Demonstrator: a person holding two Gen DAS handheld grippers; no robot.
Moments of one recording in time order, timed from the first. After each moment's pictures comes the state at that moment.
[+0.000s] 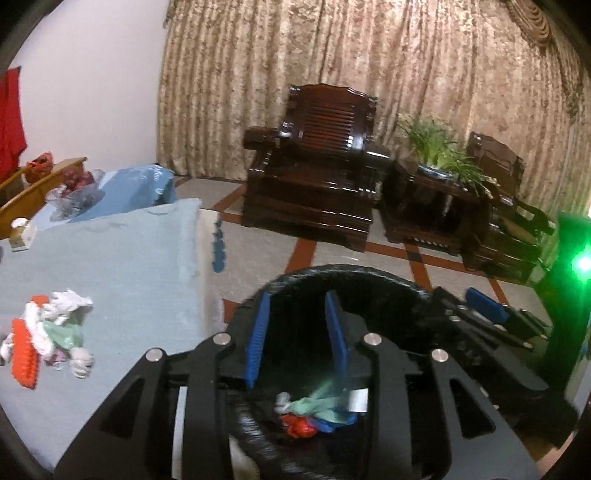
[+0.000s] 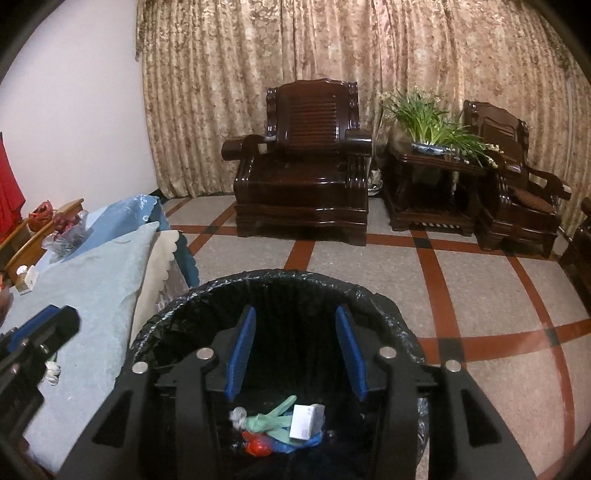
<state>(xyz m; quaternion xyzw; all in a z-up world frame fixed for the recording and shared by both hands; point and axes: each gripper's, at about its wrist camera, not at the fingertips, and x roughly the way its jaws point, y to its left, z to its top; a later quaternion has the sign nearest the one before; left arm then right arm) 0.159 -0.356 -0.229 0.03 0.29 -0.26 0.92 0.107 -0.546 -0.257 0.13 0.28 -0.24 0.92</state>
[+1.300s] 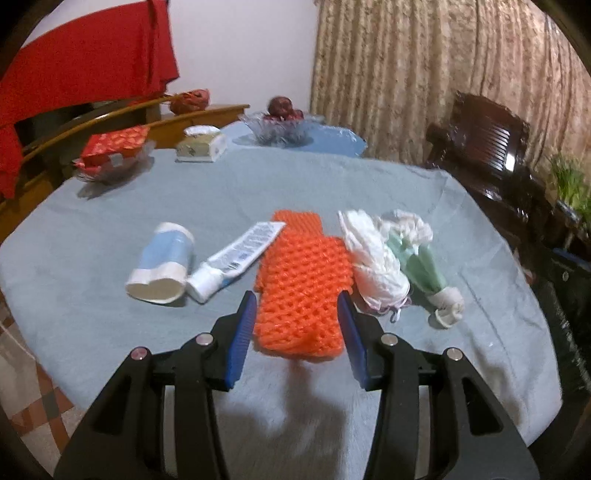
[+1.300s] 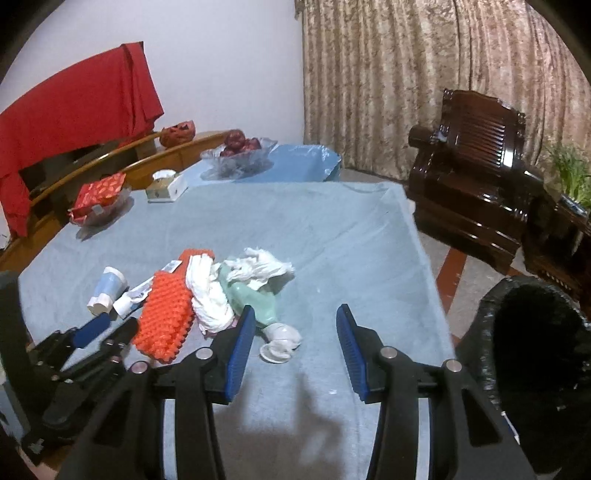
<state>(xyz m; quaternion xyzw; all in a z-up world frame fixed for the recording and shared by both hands) 0.236 0.003 -0.304 -0.01 0.33 -0.03 0.94 0.216 -0.204 -0.272 0.03 0.32 0.01 0.95</state>
